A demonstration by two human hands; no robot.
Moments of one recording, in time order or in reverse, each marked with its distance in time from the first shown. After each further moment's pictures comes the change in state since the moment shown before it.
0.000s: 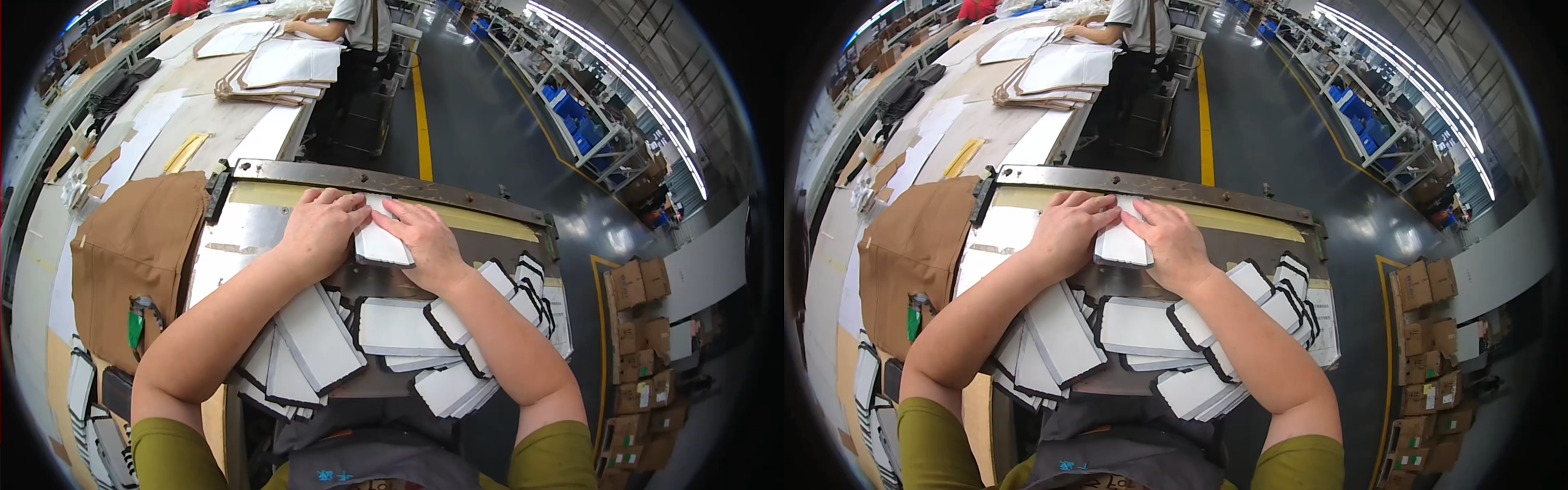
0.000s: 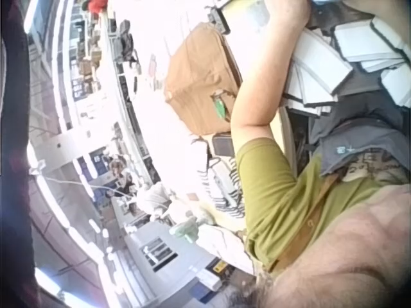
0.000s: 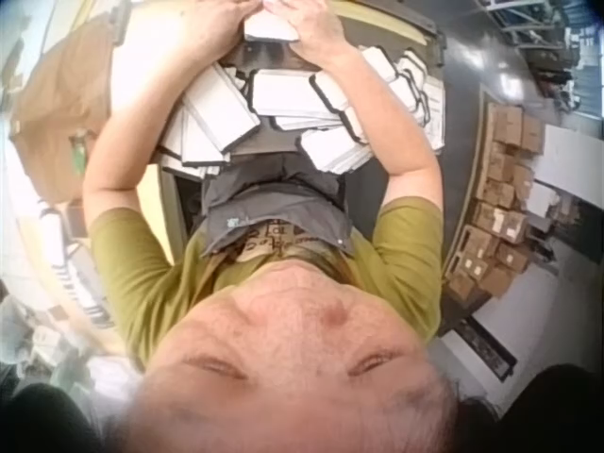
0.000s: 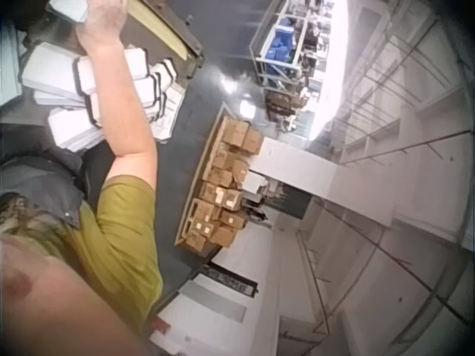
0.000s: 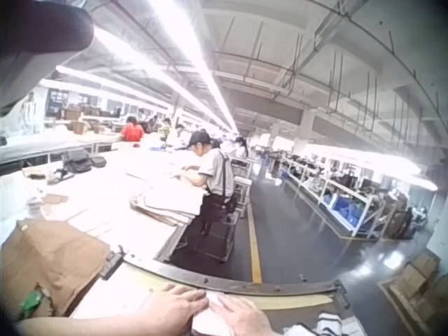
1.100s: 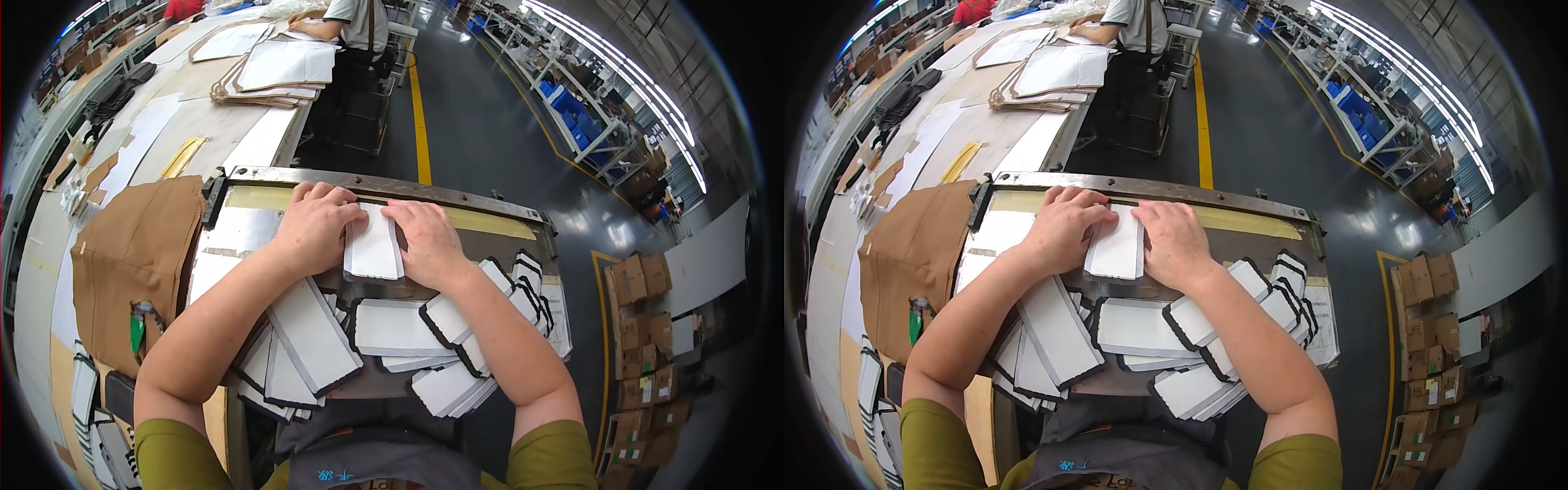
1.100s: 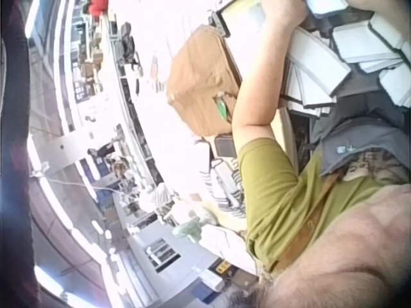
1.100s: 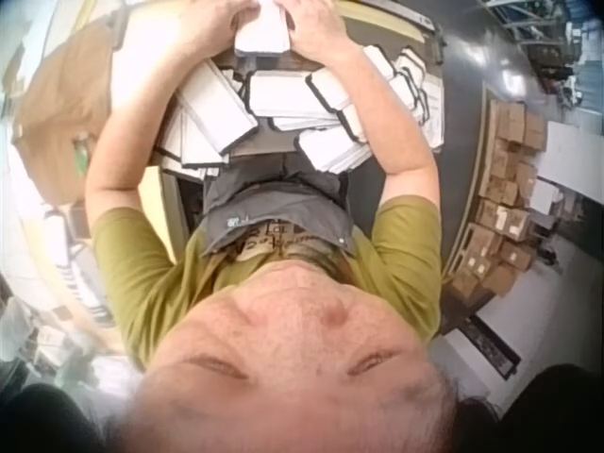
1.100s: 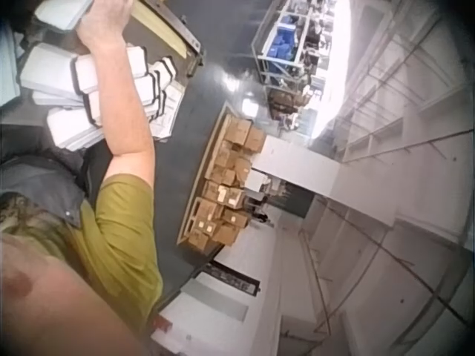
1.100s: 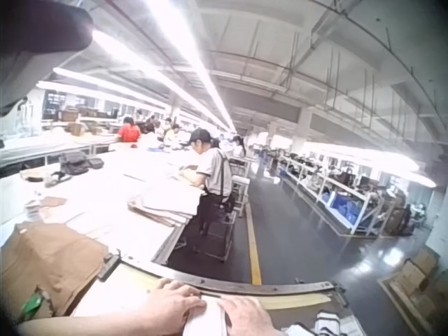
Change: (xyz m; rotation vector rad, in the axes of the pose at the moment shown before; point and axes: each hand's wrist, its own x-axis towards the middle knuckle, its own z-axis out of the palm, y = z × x) left_hand 0.006 -0.003 -0.010 -0.123 -0.094 -0.090; right_hand 0.002 0.008 0.000 0.020 0.022 0.097
